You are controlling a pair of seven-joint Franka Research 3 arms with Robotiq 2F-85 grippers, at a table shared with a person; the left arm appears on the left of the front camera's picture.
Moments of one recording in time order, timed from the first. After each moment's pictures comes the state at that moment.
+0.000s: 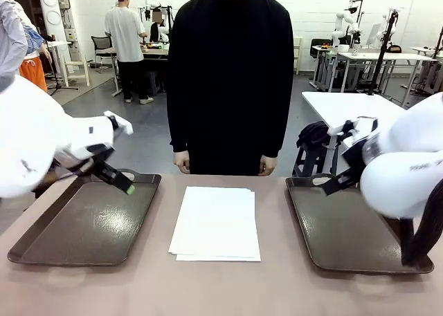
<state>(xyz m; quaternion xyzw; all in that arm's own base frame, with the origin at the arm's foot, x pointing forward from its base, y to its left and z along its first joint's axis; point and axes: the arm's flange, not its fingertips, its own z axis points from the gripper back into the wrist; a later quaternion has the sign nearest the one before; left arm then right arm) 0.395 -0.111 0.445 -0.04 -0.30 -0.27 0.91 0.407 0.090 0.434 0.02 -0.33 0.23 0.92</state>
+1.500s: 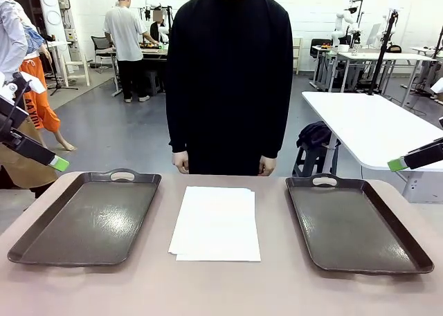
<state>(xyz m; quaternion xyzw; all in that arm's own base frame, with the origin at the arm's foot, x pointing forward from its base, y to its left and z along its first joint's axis) 0.345 0.009 0.519 -0.12 -0.31 -0.30 0.90 0.349 -0.033 0.518 0.14 -0.36 0.28 0.88</state>
